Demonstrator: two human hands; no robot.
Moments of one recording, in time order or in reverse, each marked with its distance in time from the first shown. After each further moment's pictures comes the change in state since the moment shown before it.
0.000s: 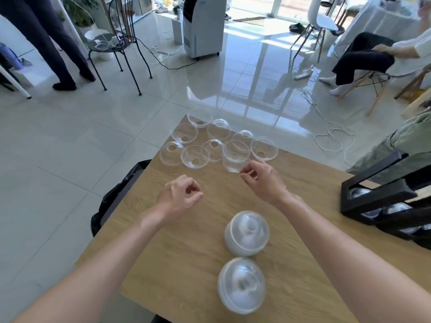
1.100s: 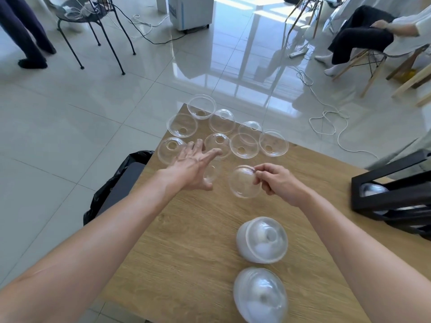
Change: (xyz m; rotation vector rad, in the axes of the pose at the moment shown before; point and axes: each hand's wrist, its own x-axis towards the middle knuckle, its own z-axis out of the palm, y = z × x) left_hand 0.109 -0.001 -0.027 0.493 -0.368 0.168; right_hand 0.030 0.022 0.013 0.641 -0.246 0.450
